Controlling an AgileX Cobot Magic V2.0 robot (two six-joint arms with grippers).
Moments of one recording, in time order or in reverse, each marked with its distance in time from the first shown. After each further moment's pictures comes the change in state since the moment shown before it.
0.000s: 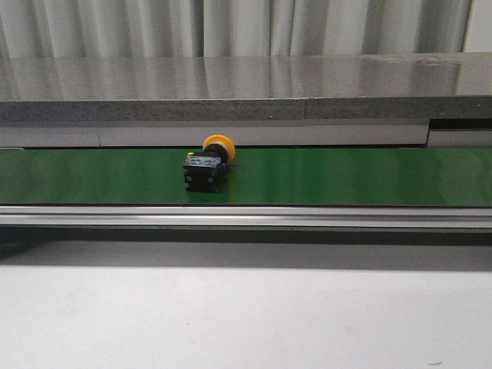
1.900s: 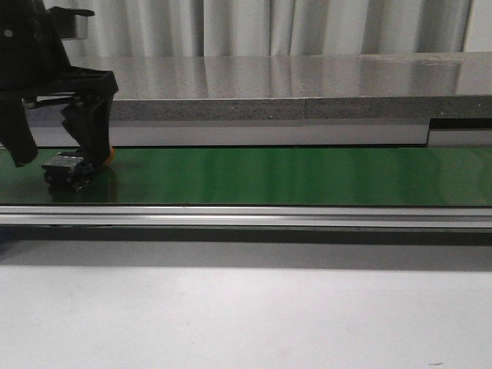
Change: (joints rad) left arm -0.196 1.385 -1.047 -0.002 0.595 -0.034; right arm 0.000 -0.002 0.000 0.000 0.000 0.000
